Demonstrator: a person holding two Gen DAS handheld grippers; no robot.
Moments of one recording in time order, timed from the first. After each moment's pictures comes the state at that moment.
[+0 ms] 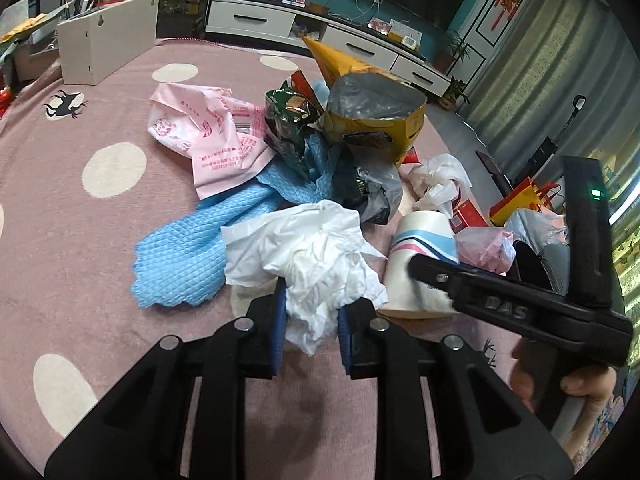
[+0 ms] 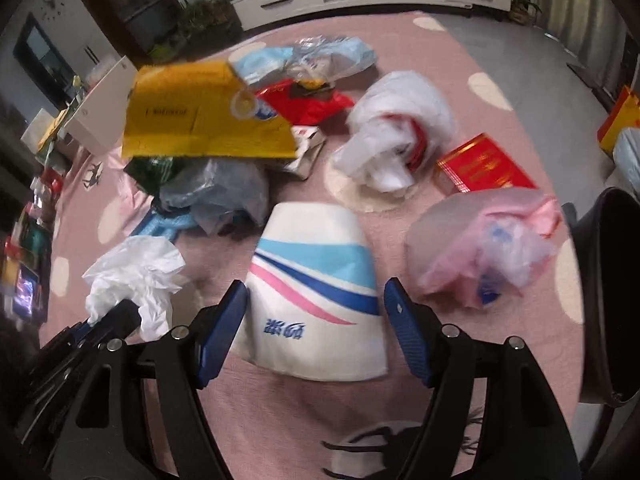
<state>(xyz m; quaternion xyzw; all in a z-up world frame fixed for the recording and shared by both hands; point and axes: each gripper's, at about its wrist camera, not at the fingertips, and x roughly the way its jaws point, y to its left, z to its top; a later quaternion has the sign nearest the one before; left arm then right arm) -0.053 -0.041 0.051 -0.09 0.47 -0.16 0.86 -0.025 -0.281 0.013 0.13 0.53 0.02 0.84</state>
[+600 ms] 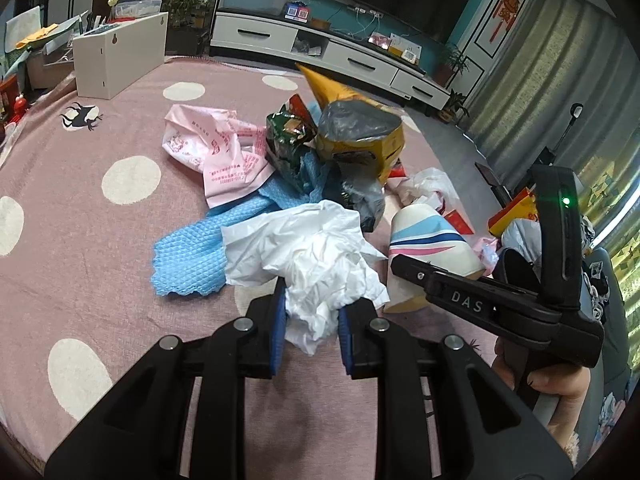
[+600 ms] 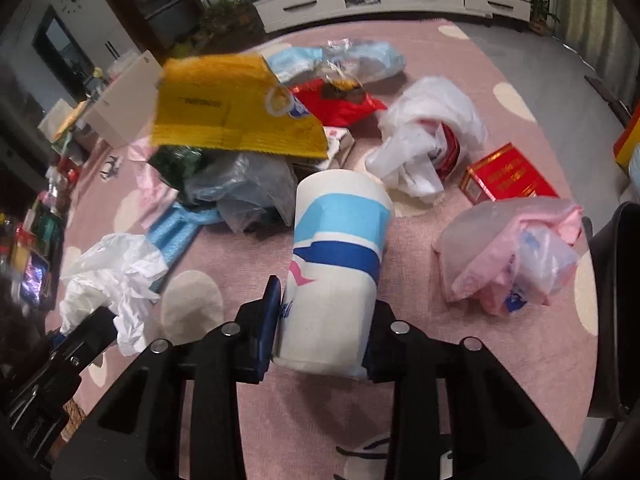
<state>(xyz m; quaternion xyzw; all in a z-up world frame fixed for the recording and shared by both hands) -0.065 -0.053 0.070 -0.10 0.44 -0.15 0.88 -0.027 -0.273 0.017 0.12 0.51 0.05 0.85</state>
